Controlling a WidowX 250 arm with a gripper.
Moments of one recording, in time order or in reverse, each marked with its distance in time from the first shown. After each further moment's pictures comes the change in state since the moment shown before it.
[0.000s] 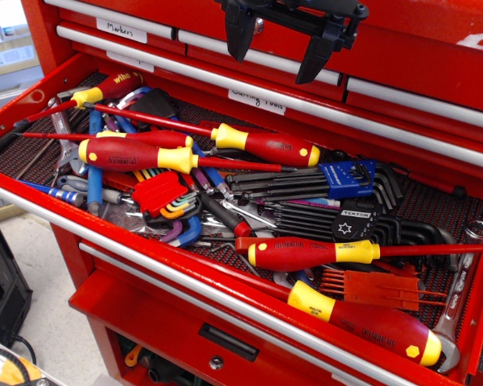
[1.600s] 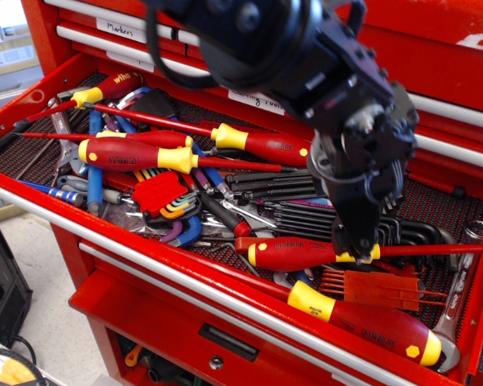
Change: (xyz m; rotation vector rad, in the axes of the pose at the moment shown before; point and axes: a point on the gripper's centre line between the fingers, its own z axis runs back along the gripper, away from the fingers) arm -0.072 -0.098 -0.070 -0.157 -0.339 -0.997
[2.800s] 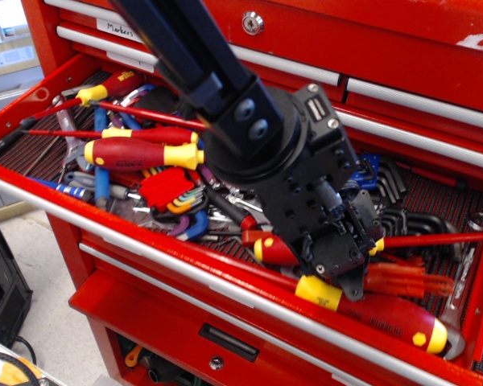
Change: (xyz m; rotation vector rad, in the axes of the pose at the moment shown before) arm -0.013 -0.015 -0.051 0.052 -0.143 0.053
